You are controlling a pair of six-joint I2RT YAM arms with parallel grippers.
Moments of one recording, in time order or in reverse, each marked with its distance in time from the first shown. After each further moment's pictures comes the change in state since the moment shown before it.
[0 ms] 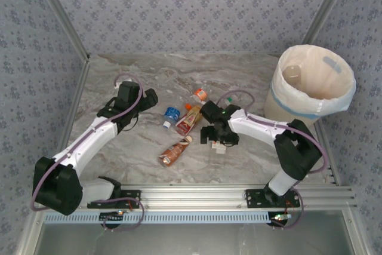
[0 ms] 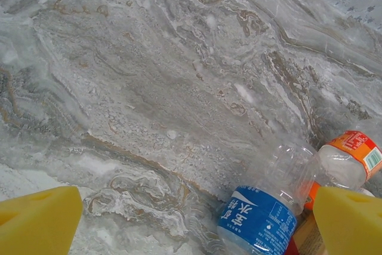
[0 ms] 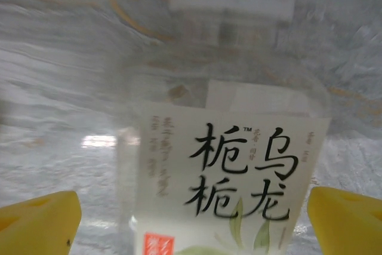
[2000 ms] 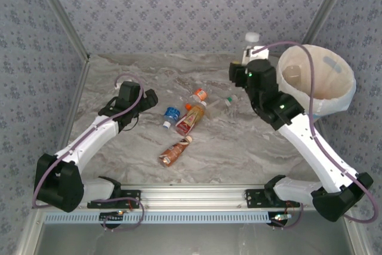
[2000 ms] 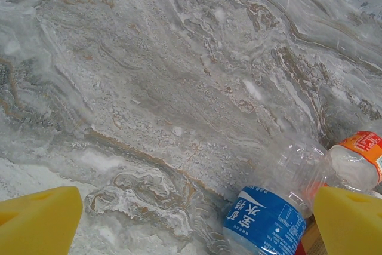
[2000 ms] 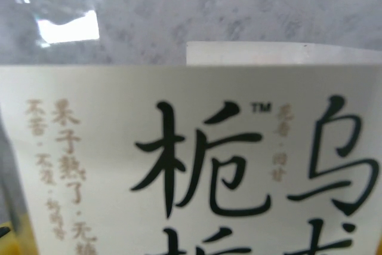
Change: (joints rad) left arm 0.006 0.024 0.000 -0.002 0.001 -0.014; right arm -0.215 -0.465 0.309 0.362 0.444 -0.519
